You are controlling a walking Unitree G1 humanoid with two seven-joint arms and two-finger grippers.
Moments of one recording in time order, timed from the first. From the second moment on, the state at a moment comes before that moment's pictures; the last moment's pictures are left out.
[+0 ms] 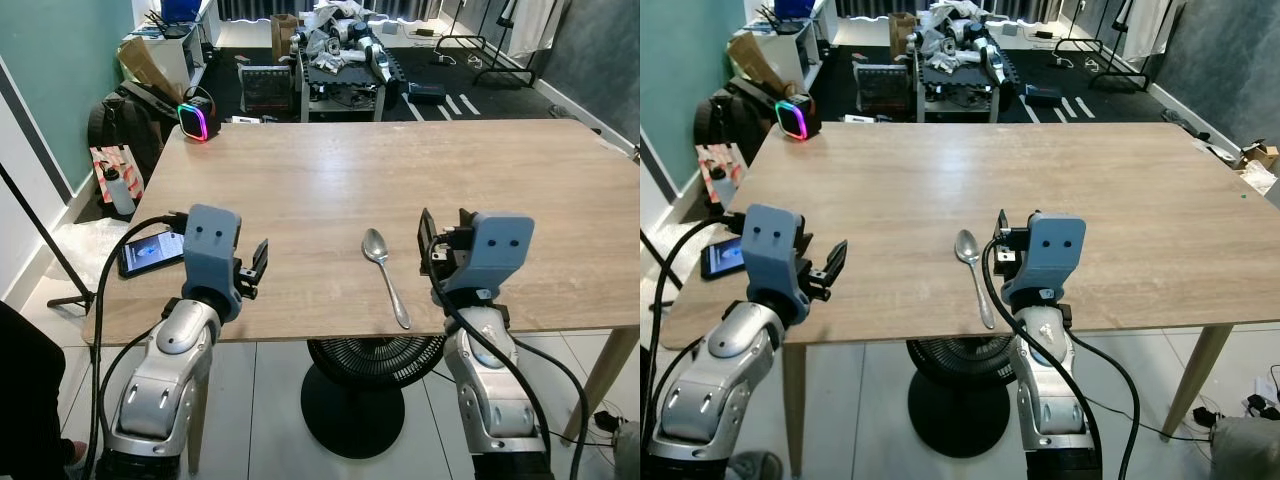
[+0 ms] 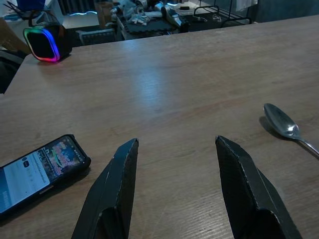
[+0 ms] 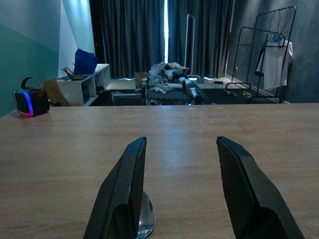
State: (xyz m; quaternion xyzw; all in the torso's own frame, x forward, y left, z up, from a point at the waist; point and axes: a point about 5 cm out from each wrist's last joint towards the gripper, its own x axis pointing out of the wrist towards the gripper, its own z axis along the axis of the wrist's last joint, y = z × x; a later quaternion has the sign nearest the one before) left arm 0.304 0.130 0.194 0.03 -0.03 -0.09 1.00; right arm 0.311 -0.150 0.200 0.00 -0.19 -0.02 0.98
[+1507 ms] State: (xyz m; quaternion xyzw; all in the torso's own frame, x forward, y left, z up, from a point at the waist) left arm 0.306 0.145 0.188 0.05 -0.03 -0.08 1.00; right arm 0.316 -0.154 0.190 0.00 -0.18 -0.04 0.98
